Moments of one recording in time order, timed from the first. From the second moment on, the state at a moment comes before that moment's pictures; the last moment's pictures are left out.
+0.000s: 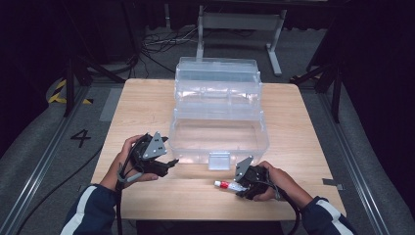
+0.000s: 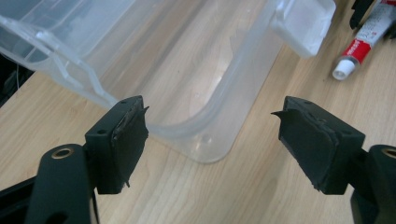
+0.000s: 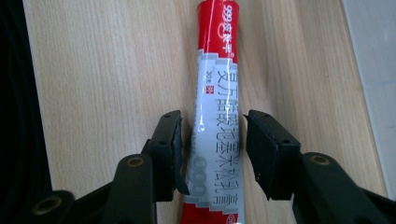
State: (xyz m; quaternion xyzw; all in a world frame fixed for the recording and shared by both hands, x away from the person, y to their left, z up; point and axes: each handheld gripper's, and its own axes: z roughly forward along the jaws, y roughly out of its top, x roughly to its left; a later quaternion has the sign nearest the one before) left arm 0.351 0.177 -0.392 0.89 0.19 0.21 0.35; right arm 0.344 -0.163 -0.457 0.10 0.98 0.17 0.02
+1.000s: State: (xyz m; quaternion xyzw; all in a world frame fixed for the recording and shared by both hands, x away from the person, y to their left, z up) left arm 0.359 0.242 -0.489 0.90 0.29 0.12 0.32; right arm 0.356 -0.136 -0.456 0.09 0.98 0.16 0.00
